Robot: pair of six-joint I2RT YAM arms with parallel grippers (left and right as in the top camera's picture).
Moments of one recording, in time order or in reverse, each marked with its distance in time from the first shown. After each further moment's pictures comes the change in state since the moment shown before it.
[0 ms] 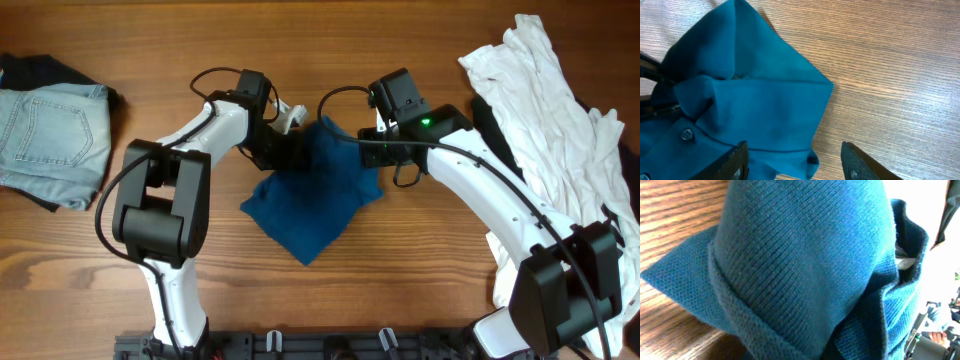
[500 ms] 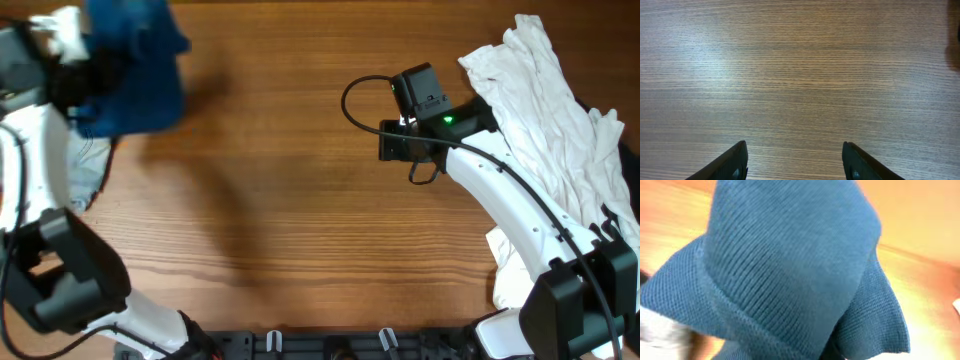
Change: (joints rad) left arm 0.677 -0.288 0.141 0.303 -0.123 0.018; right arm -0.061 -0.060 0.000 -0.052 0.083 0.085
